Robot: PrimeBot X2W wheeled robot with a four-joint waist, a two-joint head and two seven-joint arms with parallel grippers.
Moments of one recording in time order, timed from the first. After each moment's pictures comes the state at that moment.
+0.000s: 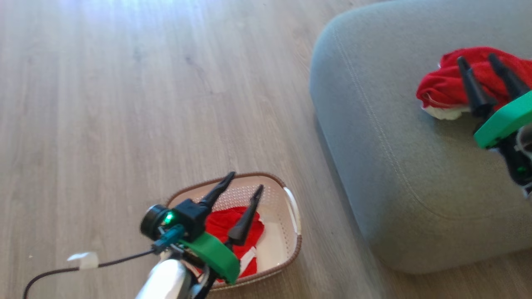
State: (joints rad) left arm -0.18 0.07 -0.45 0.26 -0.24 -0.13 -0.26; right arm -0.76 -0.64 0.69 0.64 1.02 0.13 -0.24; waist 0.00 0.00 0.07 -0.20
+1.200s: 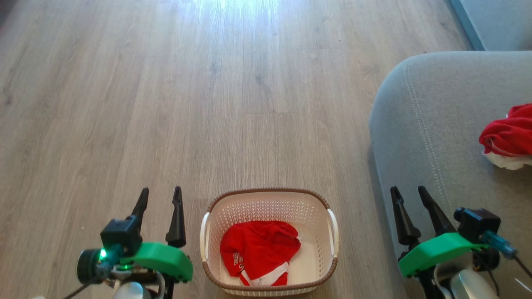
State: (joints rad) left arm -0.03 0.05 -0.17 0.21 -0.25 0.12 -0.26; right arm -0.07 -0.15 0.14 0.36 0.47 0.13 -0.25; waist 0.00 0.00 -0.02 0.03
